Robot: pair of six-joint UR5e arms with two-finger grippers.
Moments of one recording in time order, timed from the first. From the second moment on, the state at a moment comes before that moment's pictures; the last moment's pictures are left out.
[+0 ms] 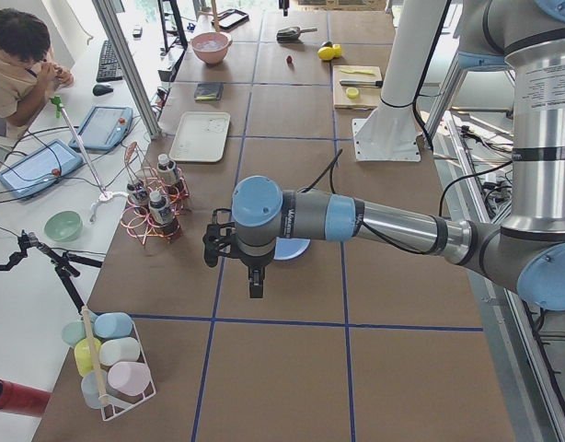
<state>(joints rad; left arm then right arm) -1.67 -1.52 -1.87 -1.38 -2.45 -0.06 1.42 -1.68 1.84 -1.59 2.37 -0.08</state>
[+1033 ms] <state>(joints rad) -1.66 -1.45 -1.93 -1.37 -2.47 0.02 1.43 -1.68 1.85 -1.59 2.41 -0.08</state>
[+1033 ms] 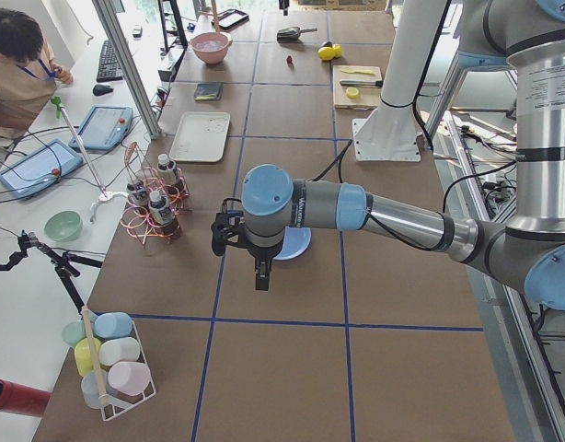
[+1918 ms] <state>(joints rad) -1.26 -1.46 -1.68 -1.89 -2.53 -0.17 1.43 -1.70 1.84 -1.57 2.43 -0.08</state>
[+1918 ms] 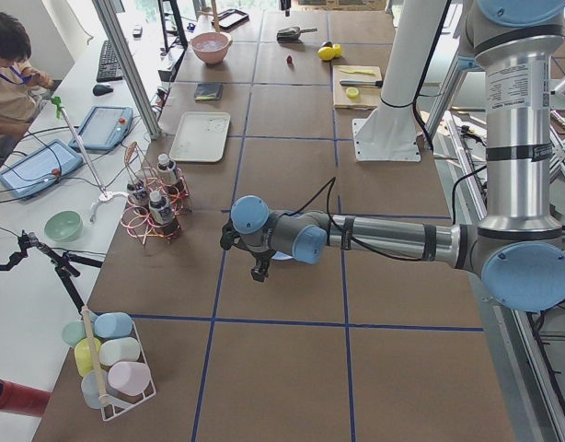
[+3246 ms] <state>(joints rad) -1.02 -1.57 -1.46 -2.15 -2.52 -0.42 1.42 -1.70 1.84 -1.57 2.44 -0.08</state>
